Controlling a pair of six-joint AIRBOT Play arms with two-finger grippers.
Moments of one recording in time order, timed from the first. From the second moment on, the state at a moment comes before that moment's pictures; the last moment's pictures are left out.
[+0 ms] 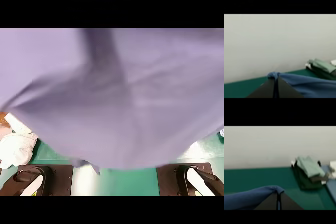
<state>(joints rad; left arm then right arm) -0.13 -0.82 2.00 1.27 -1.10 -1.53 -0.38 -0.91 2.09 -1.35 1.41 1.55</state>
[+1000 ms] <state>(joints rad) -0.13 -1.44 1.60 1.43 -0.93 -1.49 -0.34 -1.44 1.61 -1.41 1.23 1.59</state>
